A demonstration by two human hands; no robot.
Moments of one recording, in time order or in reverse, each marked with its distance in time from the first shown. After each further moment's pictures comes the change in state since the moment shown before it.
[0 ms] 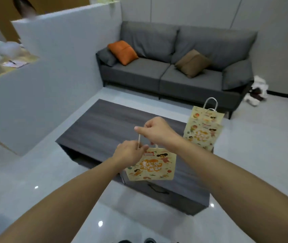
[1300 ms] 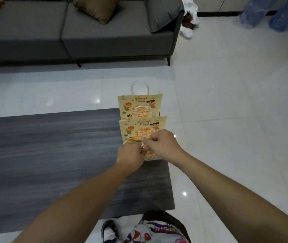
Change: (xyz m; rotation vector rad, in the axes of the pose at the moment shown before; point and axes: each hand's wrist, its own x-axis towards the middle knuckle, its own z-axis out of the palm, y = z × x) left_hand 0.355 0.205 0.211 0.304 -0.334 0.297; right_hand 0.159 0.331 -0.203 0.135 0.269 0.627
